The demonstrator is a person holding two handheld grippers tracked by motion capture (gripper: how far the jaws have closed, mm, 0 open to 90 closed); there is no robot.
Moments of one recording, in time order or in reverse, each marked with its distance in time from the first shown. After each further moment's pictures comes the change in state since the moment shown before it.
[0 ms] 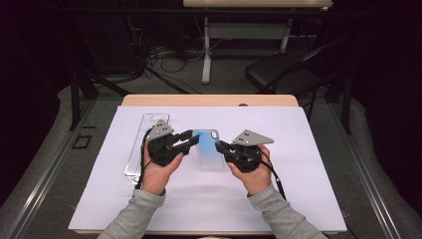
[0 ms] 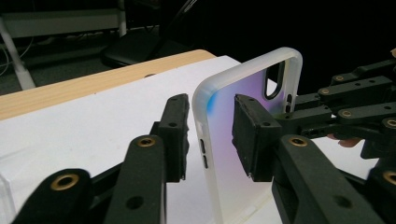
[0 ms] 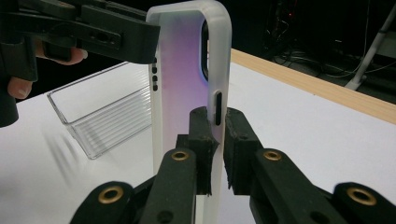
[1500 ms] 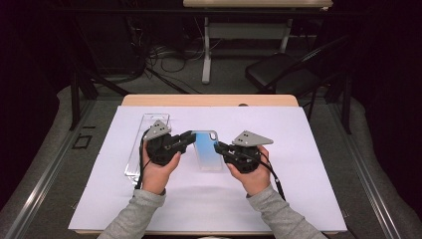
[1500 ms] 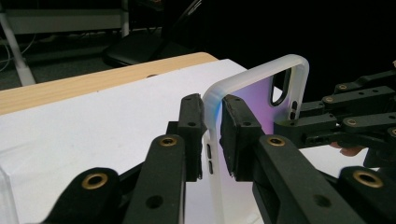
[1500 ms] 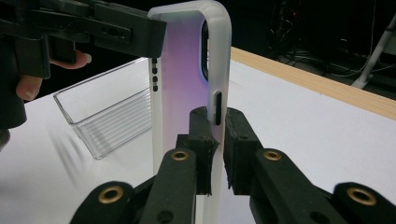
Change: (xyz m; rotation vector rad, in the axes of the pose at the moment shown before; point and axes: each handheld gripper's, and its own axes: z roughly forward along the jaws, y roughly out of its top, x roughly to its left) left arm 0.004 -0.003 -0.001 -0.013 0.003 -0.031; right arm 0.002 -0.002 0.001 -0.002 0.014 0.008
